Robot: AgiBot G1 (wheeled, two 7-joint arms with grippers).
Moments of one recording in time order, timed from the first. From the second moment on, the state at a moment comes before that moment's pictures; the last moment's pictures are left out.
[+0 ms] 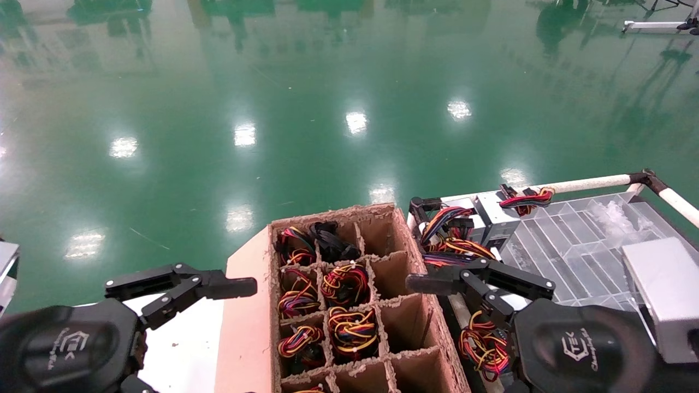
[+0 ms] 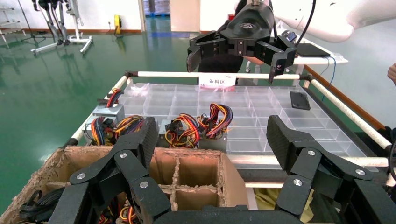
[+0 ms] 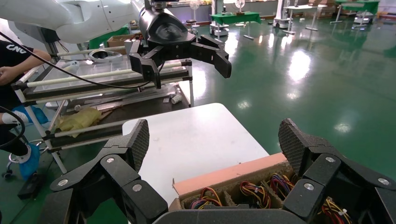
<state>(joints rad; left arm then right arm) -1.09 0.59 0.34 -1.27 0.69 1.47 -0.15 1.08 -0.61 -0.28 1.28 -0.73 -1.49 0.19</state>
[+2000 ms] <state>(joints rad) -1.09 0.59 0.34 -1.27 0.69 1.47 -0.15 1.27 -0.93 -0.59 1.22 -1.49 -1.16 0.18</state>
